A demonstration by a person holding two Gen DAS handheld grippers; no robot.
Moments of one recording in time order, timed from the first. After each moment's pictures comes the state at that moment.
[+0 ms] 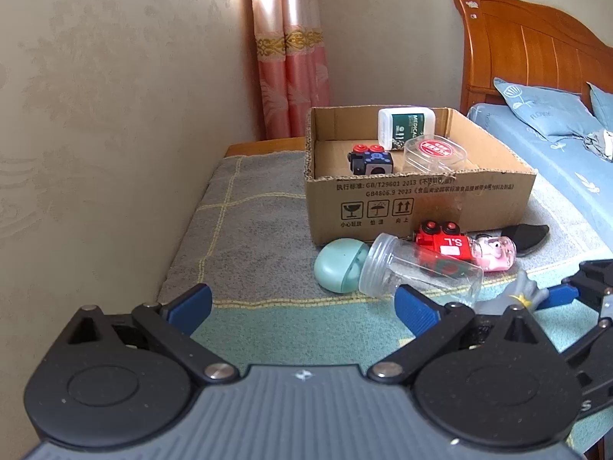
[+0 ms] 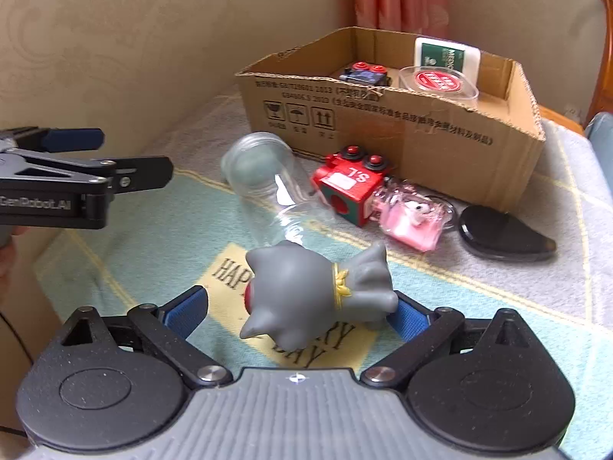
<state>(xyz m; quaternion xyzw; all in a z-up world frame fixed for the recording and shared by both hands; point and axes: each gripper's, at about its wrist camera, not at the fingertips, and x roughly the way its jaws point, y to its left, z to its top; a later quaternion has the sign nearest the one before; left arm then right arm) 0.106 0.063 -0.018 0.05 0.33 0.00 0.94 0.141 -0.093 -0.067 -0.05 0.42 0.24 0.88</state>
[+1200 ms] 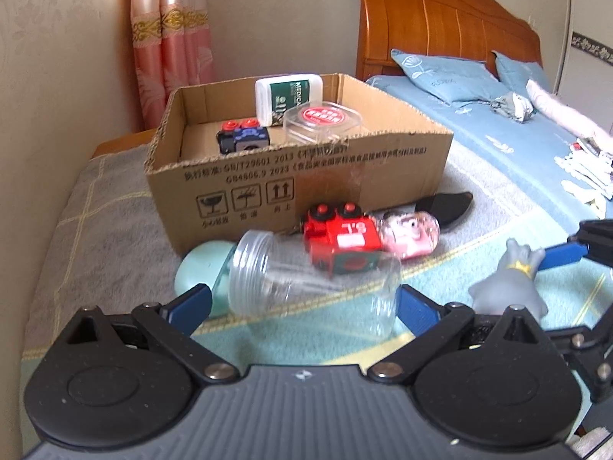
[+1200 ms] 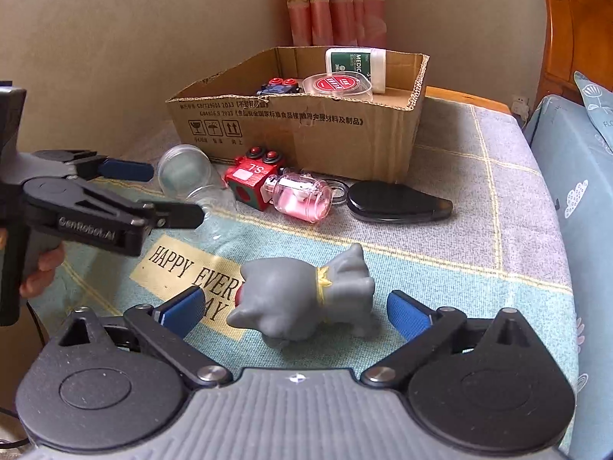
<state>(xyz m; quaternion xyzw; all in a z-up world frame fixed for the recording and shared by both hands) 0.153 0.025 -0.053 0.06 0.35 -0.18 0.92 0.116 -0.164 -0.060 -0.01 0.40 0.18 0.90</state>
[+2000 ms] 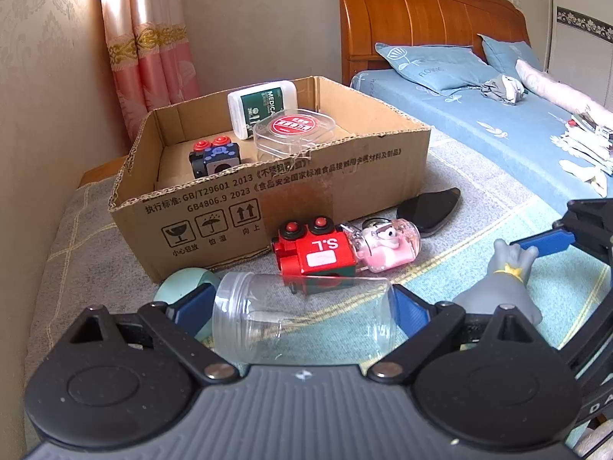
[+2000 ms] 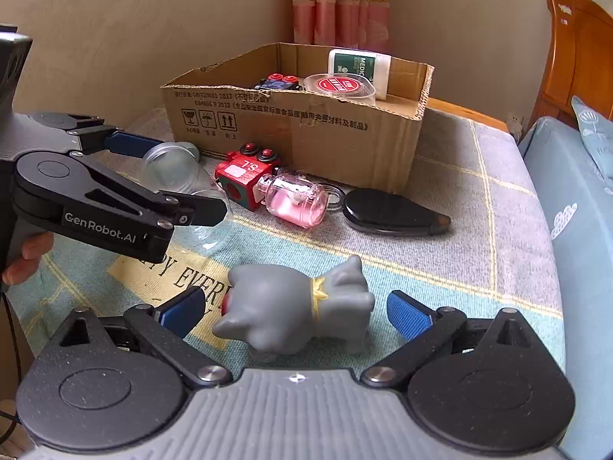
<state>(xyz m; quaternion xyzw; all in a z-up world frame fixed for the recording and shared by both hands) 0.152 -0.004 -0.050 0.11 0.34 -0.18 0.92 0.125 -0.149 -0.064 -0.06 0.39 0.17 0.90</state>
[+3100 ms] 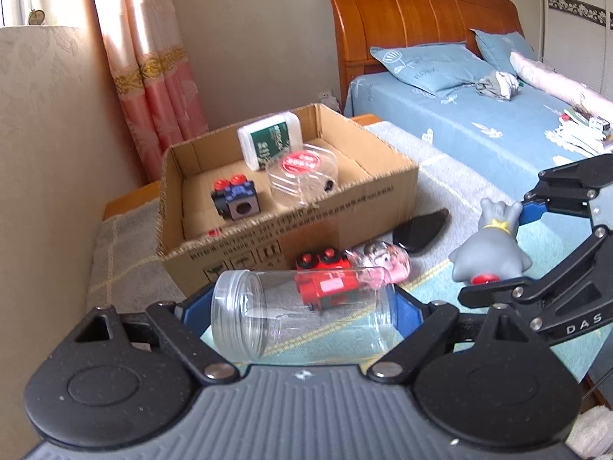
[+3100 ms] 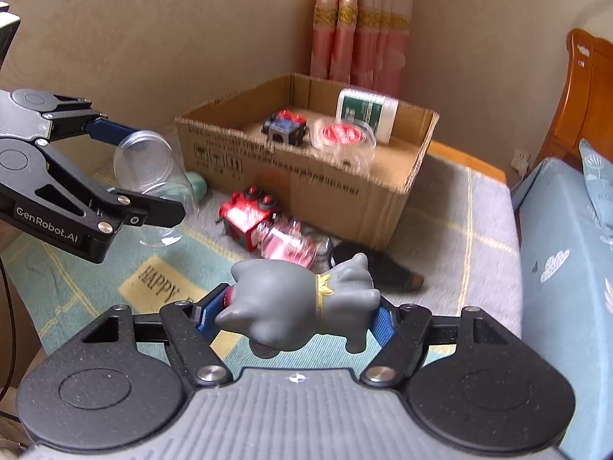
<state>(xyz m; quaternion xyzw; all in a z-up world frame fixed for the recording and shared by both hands) 0.138 0.003 0.010 0.14 0.33 -0.18 0.92 0.131 -0.159 -0.015 -0.10 0.36 0.19 0.91</state>
